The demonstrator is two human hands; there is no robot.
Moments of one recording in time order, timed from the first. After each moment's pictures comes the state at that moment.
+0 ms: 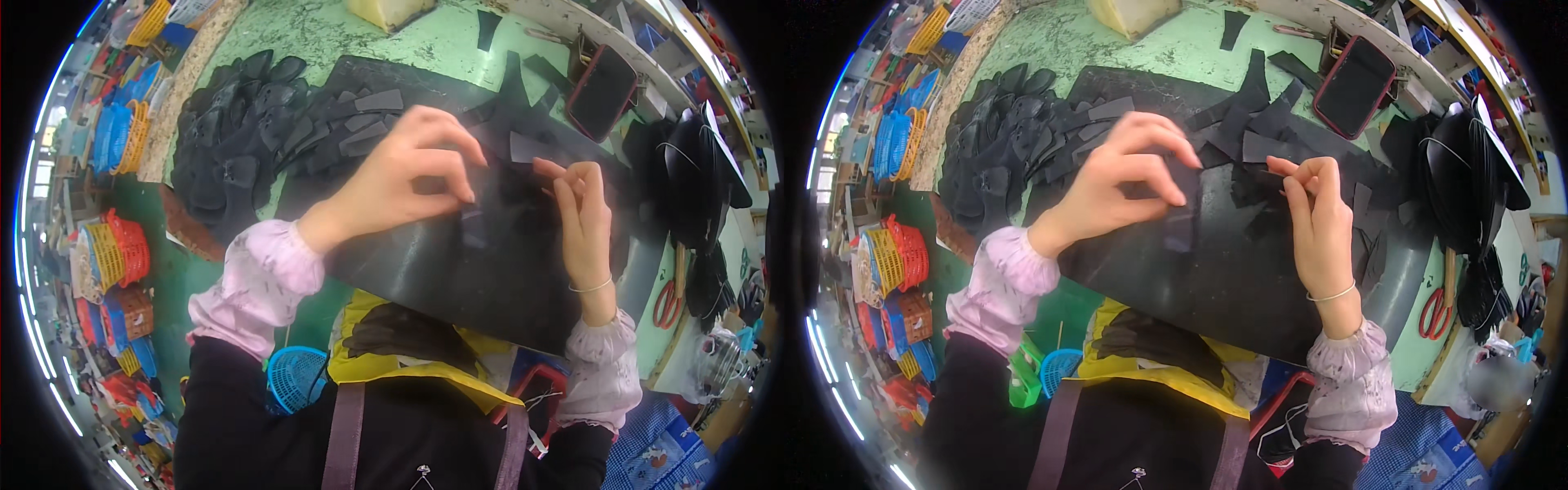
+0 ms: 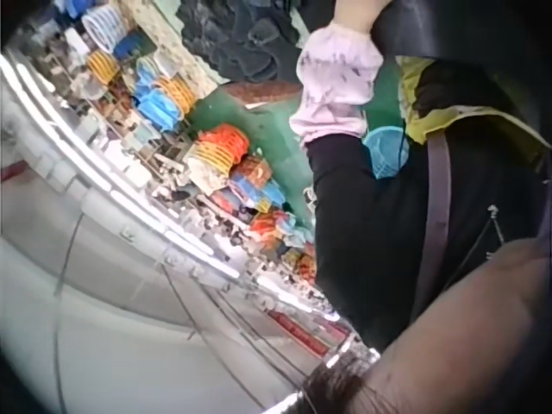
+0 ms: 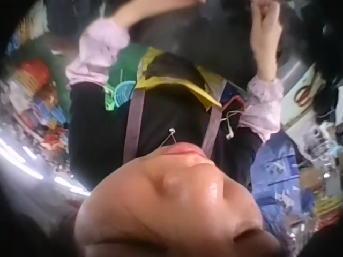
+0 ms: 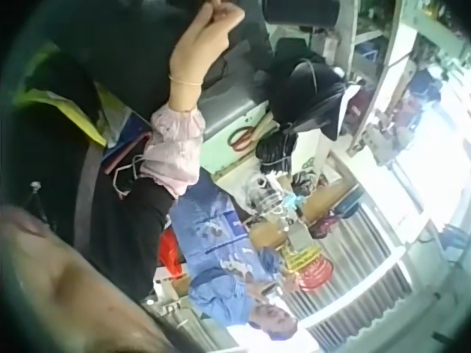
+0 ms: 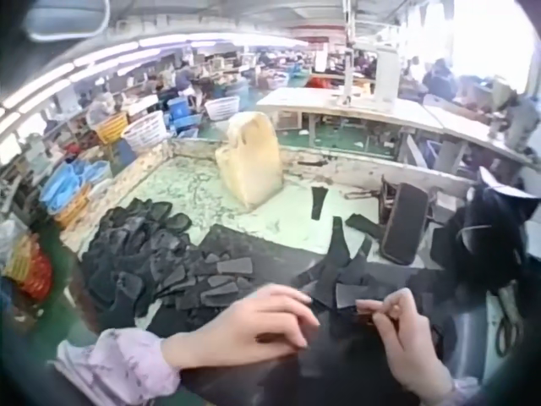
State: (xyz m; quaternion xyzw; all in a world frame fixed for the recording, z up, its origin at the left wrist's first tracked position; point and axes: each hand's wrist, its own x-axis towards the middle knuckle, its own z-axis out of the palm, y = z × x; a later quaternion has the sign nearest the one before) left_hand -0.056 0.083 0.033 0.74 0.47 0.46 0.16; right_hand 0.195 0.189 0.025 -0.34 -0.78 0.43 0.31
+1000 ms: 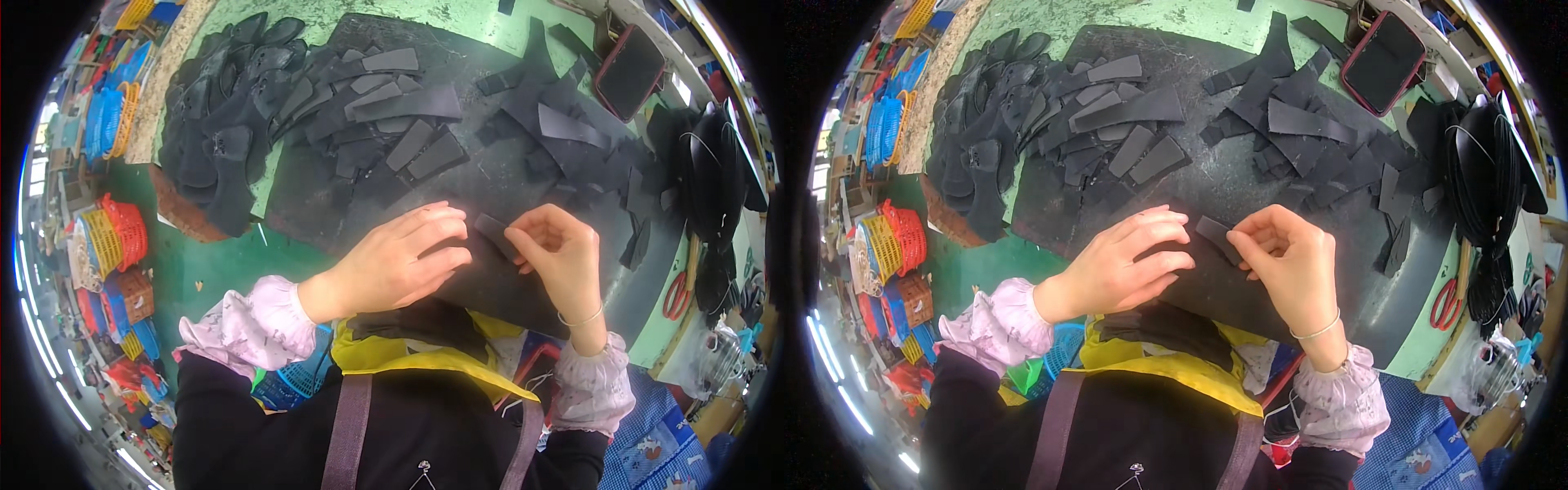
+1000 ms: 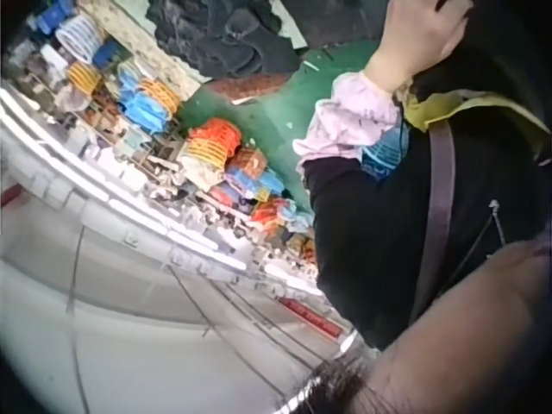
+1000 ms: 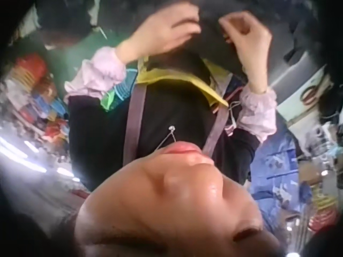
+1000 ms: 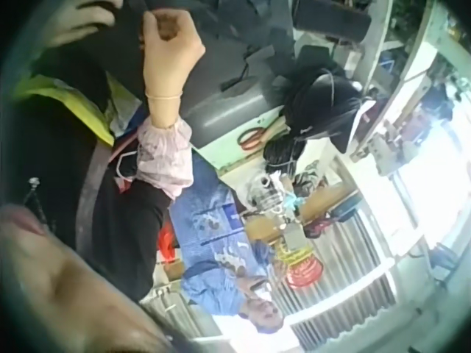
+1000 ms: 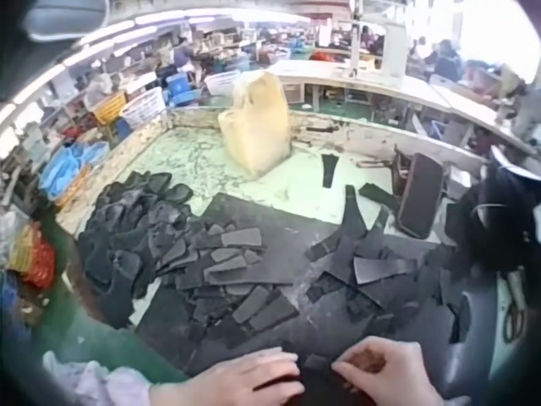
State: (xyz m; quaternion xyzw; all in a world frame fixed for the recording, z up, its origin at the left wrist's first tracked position) left_hand -0.014 -0.014 -0.004 0.76 0.54 0.32 0.17; right_hand 0.188 0.125 0.037 -0.46 -0.67 0.57 0.11
